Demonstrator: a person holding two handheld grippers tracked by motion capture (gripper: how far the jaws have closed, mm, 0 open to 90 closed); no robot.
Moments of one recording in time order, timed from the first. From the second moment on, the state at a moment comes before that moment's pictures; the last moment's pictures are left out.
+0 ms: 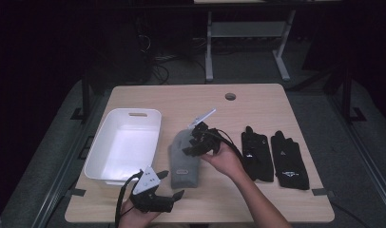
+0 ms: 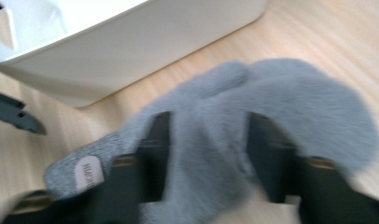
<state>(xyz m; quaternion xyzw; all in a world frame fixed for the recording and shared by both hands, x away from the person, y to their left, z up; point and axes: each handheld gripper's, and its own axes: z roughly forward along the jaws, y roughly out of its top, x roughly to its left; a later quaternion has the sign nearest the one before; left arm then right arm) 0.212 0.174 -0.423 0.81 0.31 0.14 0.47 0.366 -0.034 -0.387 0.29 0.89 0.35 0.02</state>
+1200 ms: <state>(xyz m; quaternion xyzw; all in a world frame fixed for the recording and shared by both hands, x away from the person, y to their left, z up) 0.216 0.169 -0.423 0.82 0.31 0.13 0.46 0.372 -0.007 -0.421 0.27 0.91 0.29 0.06</state>
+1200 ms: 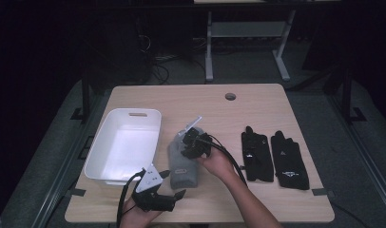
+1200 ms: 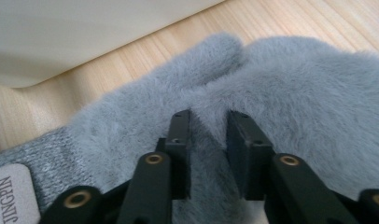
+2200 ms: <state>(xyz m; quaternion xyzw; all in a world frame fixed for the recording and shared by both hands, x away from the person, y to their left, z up) 0.240 0.151 -0.414 0.80 0.38 0.09 0.46 0.389 -0.062 -0.401 0.33 0.87 0.35 0.02</state>
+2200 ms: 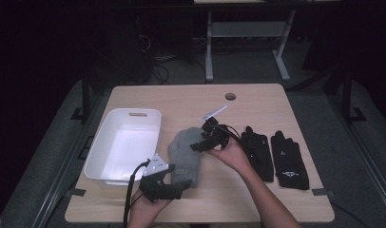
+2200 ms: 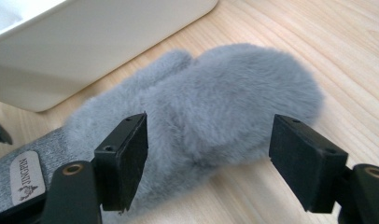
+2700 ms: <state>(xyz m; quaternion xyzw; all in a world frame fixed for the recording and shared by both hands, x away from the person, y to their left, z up) 0.261 0.149 -0.421 0.77 0.45 0.07 0.44 0.407 -0.081 -0.418 0.38 0.85 0.36 -0.03</state>
